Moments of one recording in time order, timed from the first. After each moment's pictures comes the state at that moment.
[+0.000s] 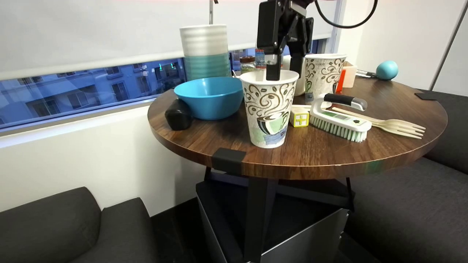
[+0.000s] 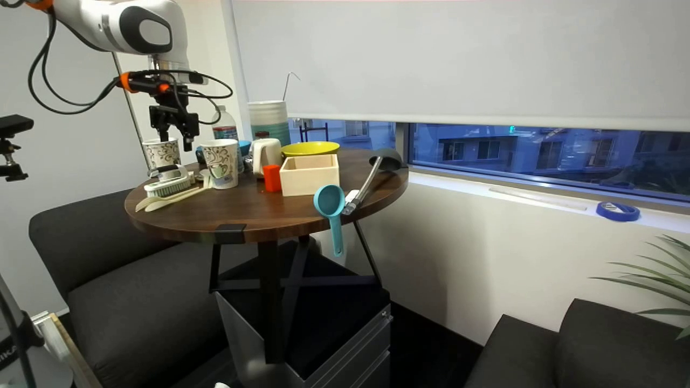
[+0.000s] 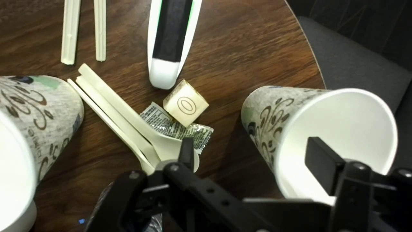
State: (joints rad) arm 0.18 -0.19 0.21 -2.16 0.19 1.95 0.05
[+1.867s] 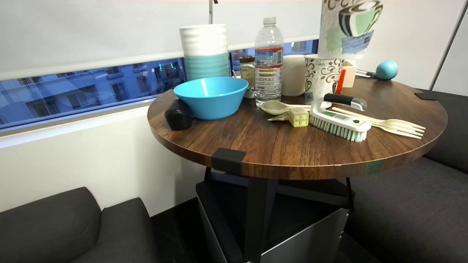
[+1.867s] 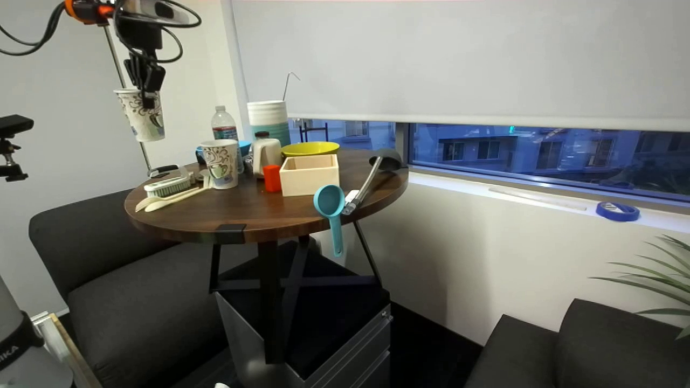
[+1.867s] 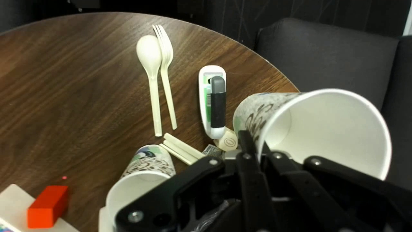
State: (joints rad) arm 0.09 -0.51 0.11 -2.15 0.23 1.60 0.18
